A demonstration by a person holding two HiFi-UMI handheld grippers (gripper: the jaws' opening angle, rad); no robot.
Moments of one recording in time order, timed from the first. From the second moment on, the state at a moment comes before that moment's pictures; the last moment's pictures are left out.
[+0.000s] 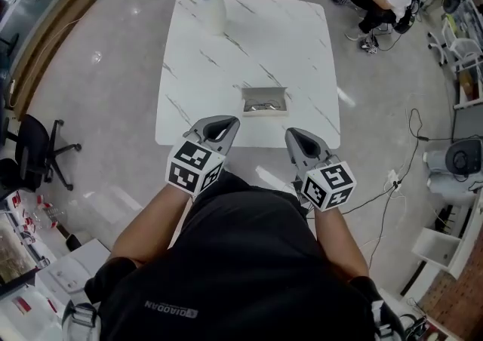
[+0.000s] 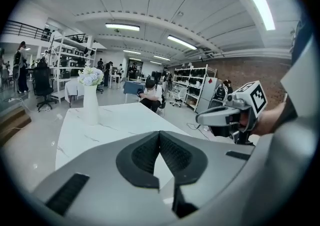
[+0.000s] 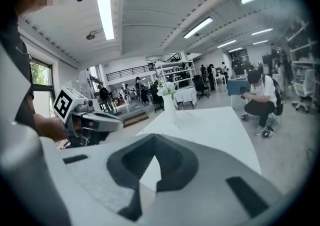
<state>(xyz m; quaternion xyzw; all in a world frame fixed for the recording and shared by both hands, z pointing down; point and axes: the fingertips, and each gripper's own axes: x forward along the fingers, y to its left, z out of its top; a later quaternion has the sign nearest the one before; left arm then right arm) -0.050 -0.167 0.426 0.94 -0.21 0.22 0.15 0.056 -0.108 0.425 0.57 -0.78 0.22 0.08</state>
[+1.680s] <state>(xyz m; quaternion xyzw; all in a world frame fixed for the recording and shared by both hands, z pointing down) -0.006 -0.217 0.464 0.90 -0.33 0.23 0.15 0.133 -0.198 0.463 0.49 -0.84 0.19 0.15</state>
